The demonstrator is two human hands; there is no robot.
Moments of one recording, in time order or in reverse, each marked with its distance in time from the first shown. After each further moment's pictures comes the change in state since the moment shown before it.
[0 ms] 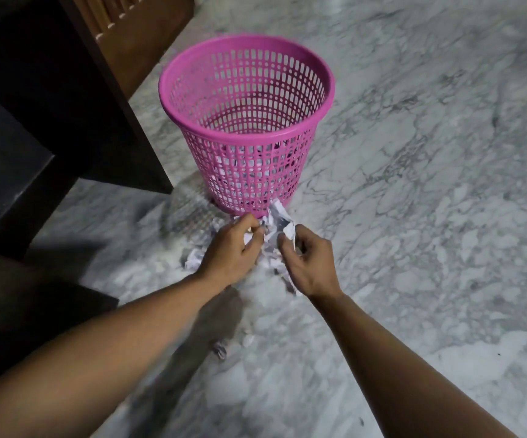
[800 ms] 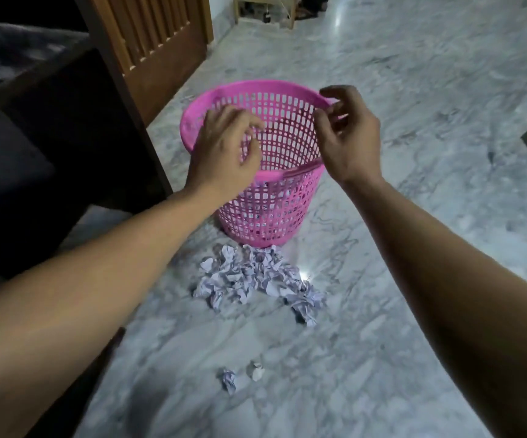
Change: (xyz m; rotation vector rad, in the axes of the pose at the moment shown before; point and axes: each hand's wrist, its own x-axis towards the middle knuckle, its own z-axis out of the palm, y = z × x) left_hand 0.138 0.057 -0.119 0.338 0.376 0.388; right_hand 0.166 -0.141 -0.054 -0.159 0.333 -0.423
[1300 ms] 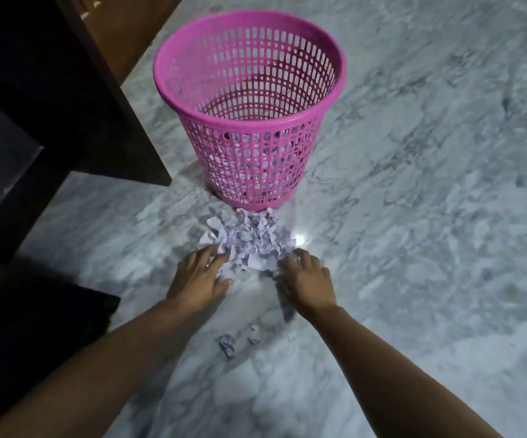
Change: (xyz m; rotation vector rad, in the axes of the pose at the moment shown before) left_hand -0.291 -0.053 0.072 0.242 -0.885 -0.362; right_hand -0.298 0.144 0.043 -0.708 -0.819 0.181
